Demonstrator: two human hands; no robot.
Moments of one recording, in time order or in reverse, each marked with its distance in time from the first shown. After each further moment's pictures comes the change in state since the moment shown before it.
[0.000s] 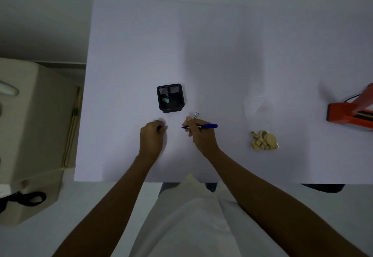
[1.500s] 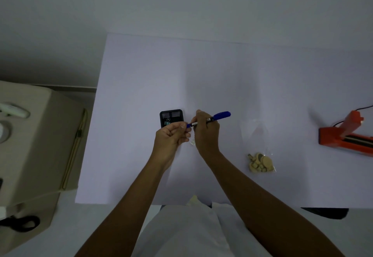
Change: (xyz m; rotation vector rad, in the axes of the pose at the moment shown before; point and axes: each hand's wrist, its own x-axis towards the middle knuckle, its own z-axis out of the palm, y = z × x) left_hand 0.006 0.123 -0.044 -1.077 -0.230 -0.304; right_hand 0.006 -0.109 0.010 0.129 0.260 -0.164
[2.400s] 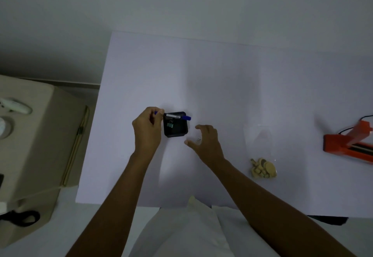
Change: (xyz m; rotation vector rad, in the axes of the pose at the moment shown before) left_hand 0.038 0.028 -0.046 0.681 0.372 0.483; right_hand 0.028 0.091 -0.028 -0.810 -0.321 -0.177
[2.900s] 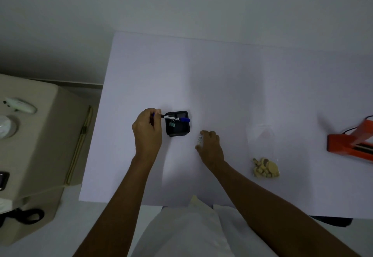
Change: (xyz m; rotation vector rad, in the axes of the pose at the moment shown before) left_hand -0.010 0.000 -0.003 0.138 0.143 0.140; right_hand -0.001 0.024 0.022 -0.143 -0.040 0.094
